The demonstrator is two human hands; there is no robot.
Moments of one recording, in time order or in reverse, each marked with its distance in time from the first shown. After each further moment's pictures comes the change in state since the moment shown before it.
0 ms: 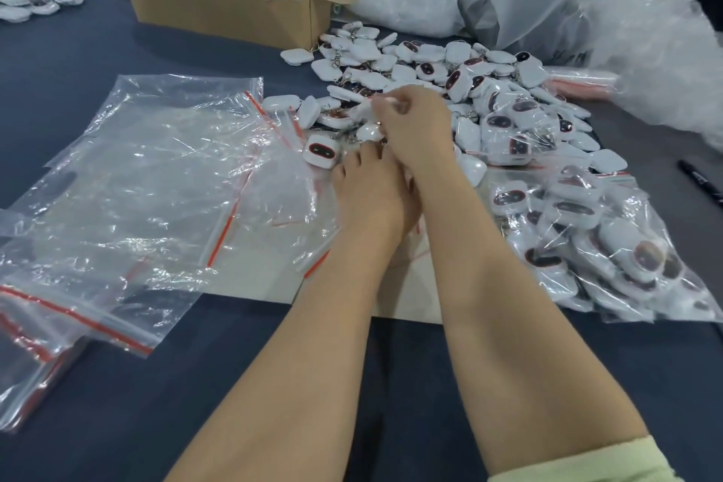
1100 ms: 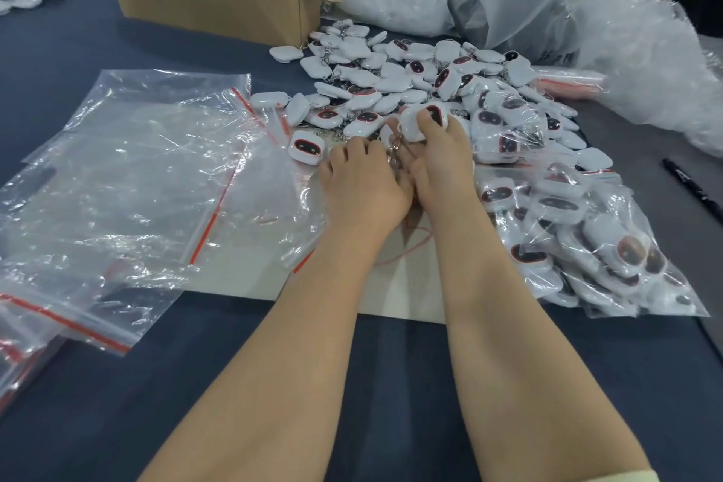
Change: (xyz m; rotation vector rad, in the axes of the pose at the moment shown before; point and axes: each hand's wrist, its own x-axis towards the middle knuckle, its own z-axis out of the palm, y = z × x) left_hand 0.002 0.000 0.007 0.009 0.072 -0.001; right_hand -0.026 0.021 -0.017 1.124 0.057 0.405
